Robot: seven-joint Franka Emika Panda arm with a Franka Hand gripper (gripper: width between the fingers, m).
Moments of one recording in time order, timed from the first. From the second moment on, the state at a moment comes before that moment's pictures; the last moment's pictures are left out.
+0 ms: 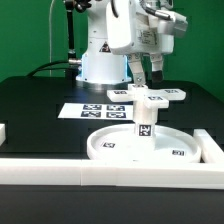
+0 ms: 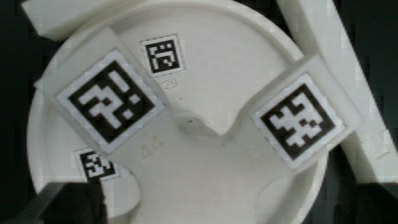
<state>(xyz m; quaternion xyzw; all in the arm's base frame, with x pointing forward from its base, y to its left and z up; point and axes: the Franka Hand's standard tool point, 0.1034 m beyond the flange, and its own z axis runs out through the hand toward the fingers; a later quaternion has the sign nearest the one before) 0.565 0.040 0.123 -0.51 0.85 0.01 0.14</state>
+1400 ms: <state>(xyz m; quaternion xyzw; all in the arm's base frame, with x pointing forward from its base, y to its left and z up) 0.574 0.047 0.128 -0.96 0.25 -0.09 0.08</state>
